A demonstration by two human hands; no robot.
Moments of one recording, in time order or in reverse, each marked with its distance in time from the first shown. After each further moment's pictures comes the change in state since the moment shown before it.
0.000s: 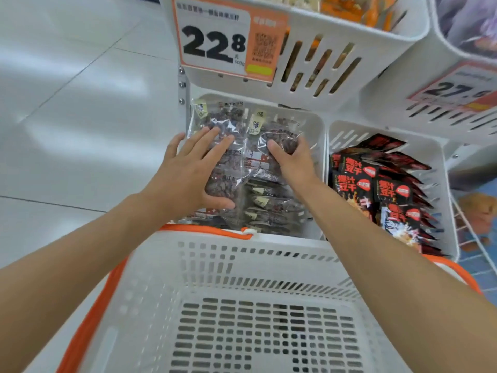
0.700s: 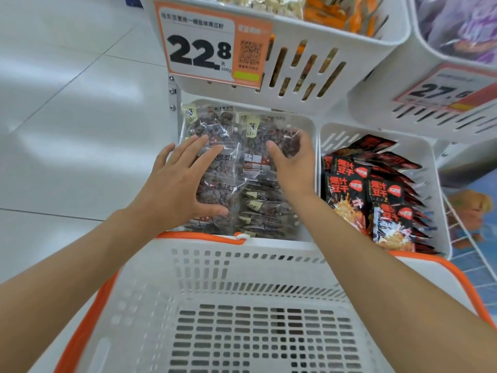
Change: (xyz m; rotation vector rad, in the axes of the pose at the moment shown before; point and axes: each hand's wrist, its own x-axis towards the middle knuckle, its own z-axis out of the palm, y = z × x) left_hand -0.007 0.001 0.000 -0.079 0.026 -0.020; right_hand -0.009 0.003 -0.001 -0.092 0.218 -0.143
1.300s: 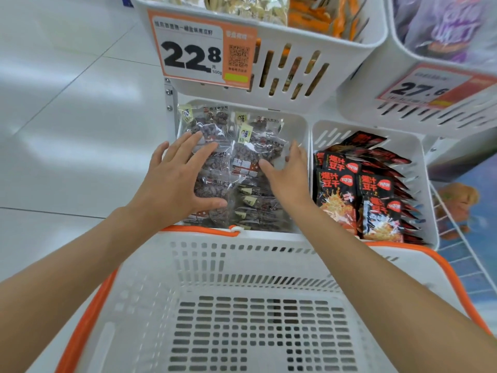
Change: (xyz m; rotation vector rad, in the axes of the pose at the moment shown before) left_hand -0.005 0.011 -0.011 -0.034 0.039 -0.029; right_hand -0.019 0.001 -0.015 -0.291 -0.123 0.050
